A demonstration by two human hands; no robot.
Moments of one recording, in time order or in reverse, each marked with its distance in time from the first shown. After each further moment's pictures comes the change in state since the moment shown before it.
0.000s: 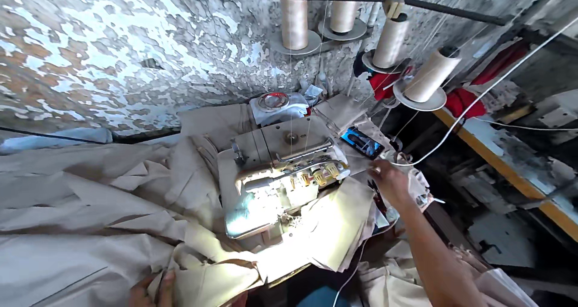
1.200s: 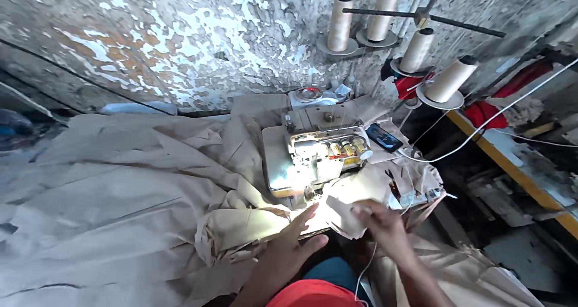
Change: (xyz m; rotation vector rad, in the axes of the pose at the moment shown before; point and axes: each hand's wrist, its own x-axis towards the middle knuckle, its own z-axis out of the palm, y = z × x) left_hand -0.068 0.142 -0.013 -0.797 -0.805 0.410; right_hand -0.182 -0.108 0.013 0.873 -0.007 -0.443
